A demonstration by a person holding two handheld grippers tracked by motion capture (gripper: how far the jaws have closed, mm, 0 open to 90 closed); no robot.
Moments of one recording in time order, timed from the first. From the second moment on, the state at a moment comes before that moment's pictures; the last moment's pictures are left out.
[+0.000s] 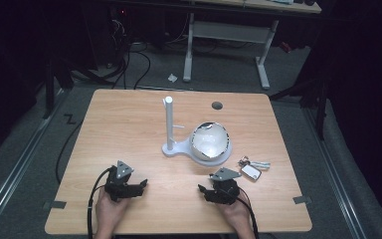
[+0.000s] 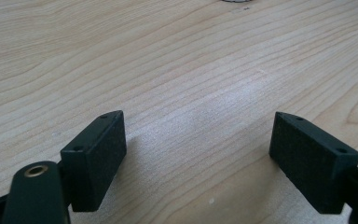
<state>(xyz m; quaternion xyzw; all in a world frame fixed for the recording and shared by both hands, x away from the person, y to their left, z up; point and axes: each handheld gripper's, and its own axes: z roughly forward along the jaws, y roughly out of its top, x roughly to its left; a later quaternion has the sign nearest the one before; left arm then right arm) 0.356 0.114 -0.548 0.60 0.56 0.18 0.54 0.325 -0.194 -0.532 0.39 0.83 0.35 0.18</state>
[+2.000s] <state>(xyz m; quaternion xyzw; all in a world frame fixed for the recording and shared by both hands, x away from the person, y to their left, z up) 0.356 0.114 -0.548 0.60 0.56 0.18 0.54 0.312 -0.233 -0.518 0.44 0.80 0.37 0.19</state>
